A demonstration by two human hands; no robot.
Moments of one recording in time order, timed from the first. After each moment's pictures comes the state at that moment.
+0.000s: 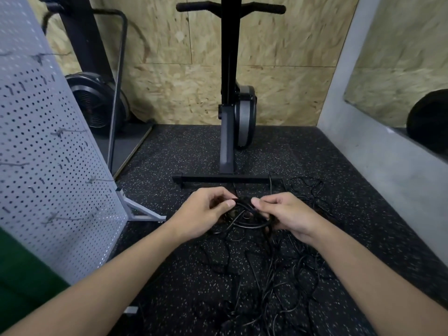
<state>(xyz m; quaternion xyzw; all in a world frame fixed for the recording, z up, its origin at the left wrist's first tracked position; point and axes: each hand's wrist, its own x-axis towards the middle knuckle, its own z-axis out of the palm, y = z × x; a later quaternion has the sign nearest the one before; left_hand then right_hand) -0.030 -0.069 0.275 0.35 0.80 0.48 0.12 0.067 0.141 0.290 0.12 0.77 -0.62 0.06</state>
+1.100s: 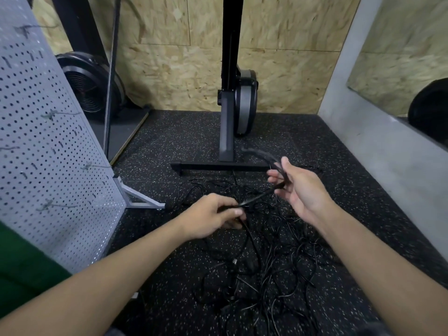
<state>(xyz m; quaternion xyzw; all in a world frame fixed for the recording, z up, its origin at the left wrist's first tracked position) -0.037 -0.067 0.235 0.36 0.77 0.46 0.27 0.049 0.150 0.285 0.24 0.59 -0.76 -0.13</state>
